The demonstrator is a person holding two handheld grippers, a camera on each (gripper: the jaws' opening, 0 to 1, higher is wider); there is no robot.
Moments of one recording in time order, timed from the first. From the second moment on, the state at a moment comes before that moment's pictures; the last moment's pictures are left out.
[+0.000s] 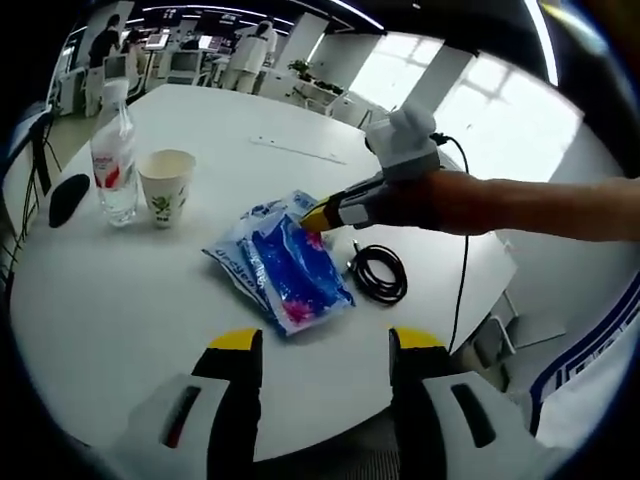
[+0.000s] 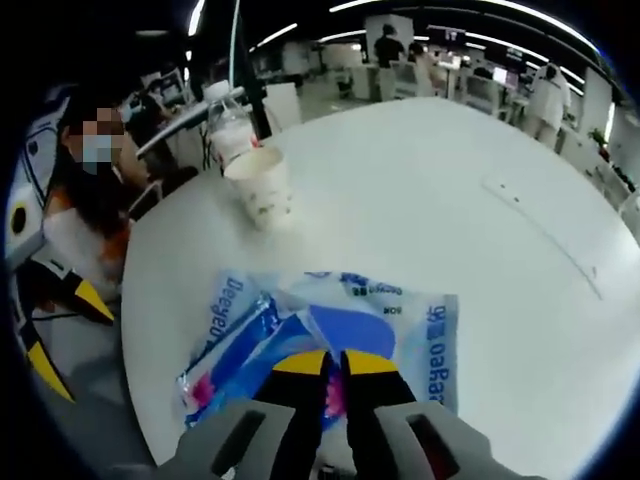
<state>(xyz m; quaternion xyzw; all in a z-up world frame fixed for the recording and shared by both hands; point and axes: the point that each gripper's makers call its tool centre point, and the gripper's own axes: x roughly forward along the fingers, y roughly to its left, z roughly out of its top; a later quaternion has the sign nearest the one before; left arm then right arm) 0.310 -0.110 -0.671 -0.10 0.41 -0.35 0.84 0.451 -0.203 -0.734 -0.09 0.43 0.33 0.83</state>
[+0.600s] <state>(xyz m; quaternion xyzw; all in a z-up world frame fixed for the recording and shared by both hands) 0.301 -0.118 -0.675 -0.10 0.42 -0.36 0.83 0.434 -0.248 -0.728 0.03 0.44 0.24 0.86</state>
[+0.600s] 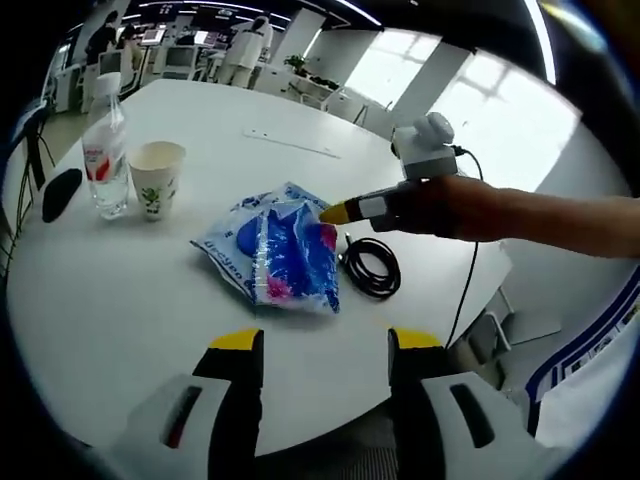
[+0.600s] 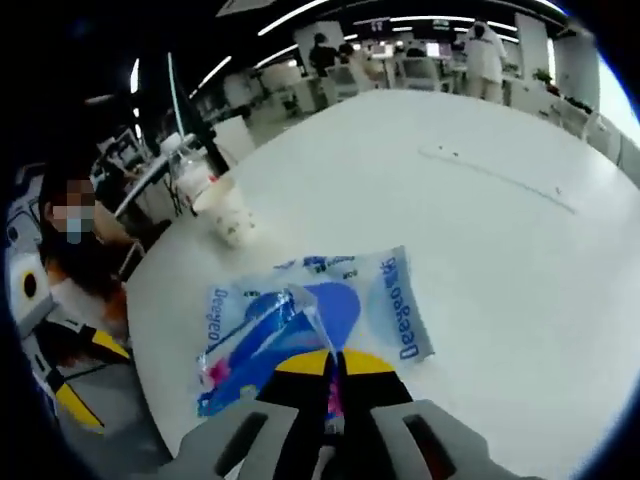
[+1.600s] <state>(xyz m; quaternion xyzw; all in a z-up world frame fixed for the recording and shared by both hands) 0.299 -0.123 -0.677 -0.11 0.42 -0.36 0.83 0.358 -0.283 -0.732 0.10 0.47 0.14 0.87</state>
